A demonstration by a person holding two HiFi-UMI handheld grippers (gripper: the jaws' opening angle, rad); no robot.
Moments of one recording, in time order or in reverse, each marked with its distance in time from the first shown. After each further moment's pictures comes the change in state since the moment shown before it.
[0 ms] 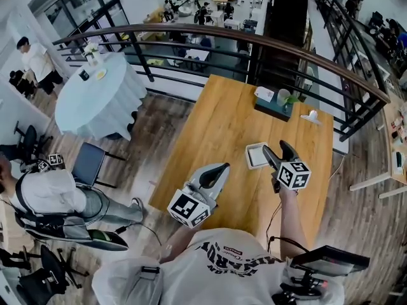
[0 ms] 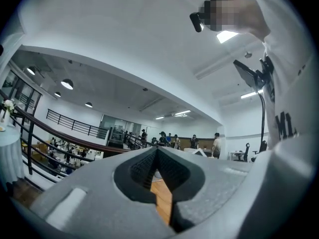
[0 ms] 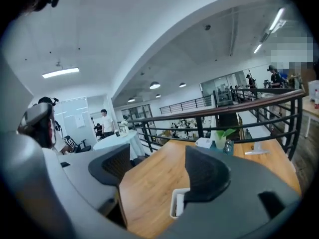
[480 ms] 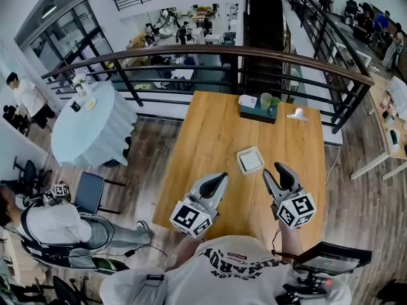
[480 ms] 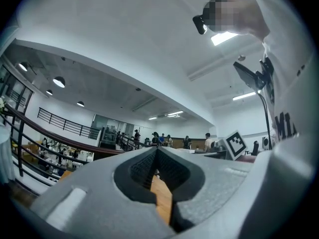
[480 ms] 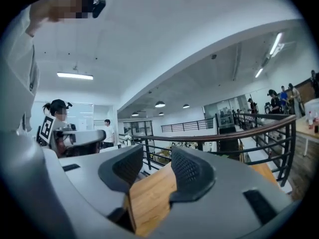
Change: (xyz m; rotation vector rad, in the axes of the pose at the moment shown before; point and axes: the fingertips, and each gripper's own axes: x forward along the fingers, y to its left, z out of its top) left arm 0.008 -0.037 0.006 0.014 -0.008 -0.080; right arm -0.140 0.088 0.054 -0.124 -0.229 0.001
